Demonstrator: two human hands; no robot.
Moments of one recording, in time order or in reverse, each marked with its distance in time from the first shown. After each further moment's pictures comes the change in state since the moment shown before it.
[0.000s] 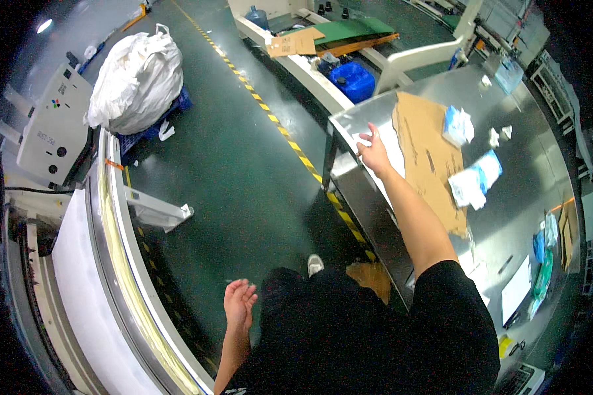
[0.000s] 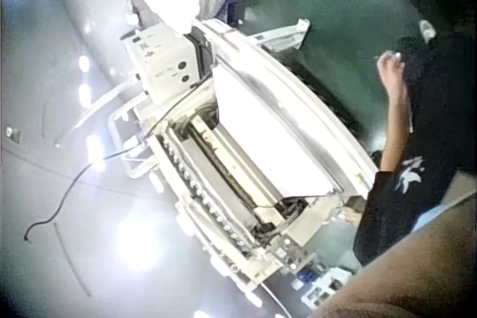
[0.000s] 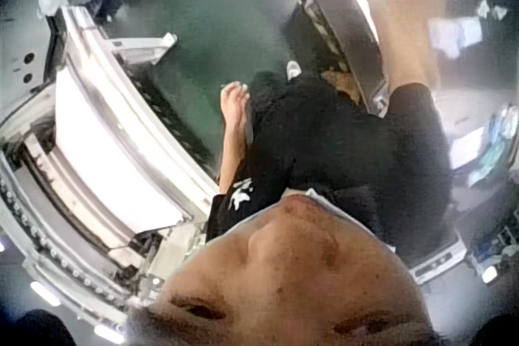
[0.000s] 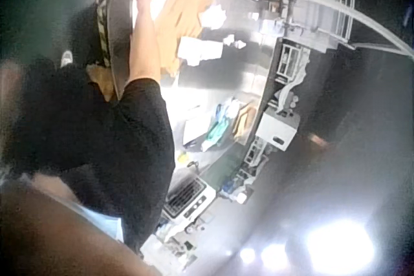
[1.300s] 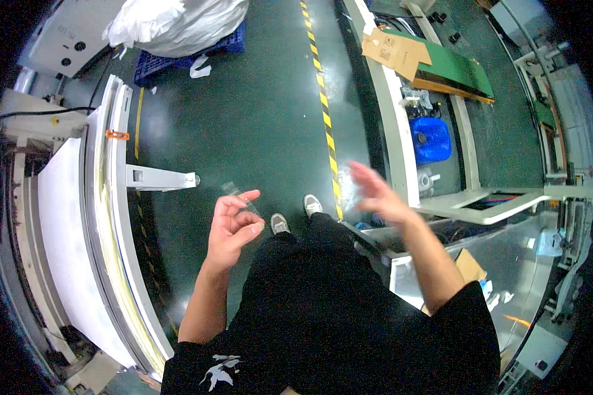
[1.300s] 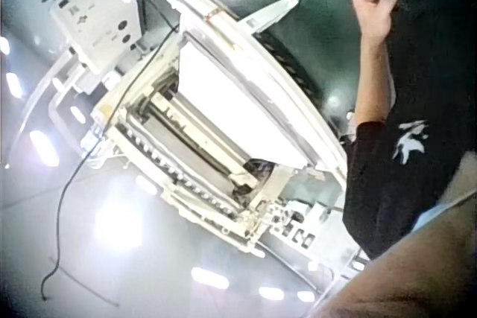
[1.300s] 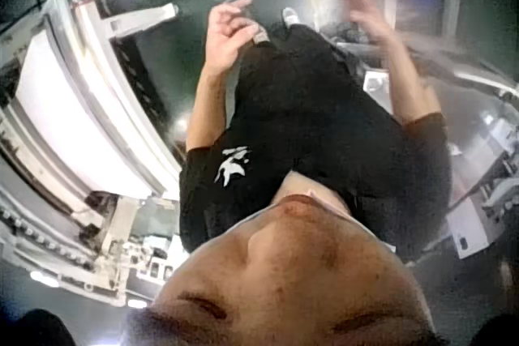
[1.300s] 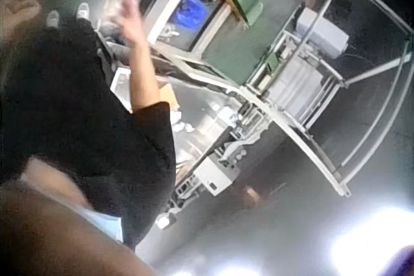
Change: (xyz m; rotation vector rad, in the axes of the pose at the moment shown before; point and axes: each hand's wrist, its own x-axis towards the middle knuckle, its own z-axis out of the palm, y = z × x) left_hand 0.385 0.311 0.121 -0.241 -0.177 0.232; right_hand 0.274 -0.189 0.218 0.006 -1.013 0.360
